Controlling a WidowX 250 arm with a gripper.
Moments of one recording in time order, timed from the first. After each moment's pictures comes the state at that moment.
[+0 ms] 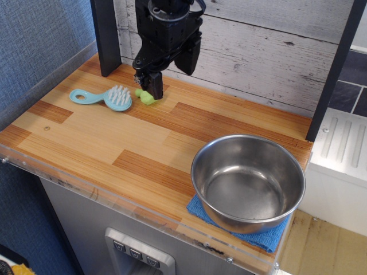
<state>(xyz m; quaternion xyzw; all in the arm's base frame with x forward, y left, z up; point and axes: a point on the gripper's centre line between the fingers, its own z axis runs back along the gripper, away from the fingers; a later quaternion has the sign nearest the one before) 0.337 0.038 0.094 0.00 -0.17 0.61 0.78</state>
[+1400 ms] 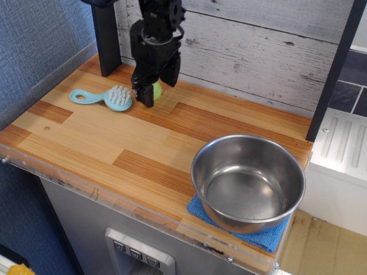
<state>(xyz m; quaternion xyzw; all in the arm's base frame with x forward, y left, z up) 0.387 0.091 0.021 0.01 -0.14 0.65 0.75</state>
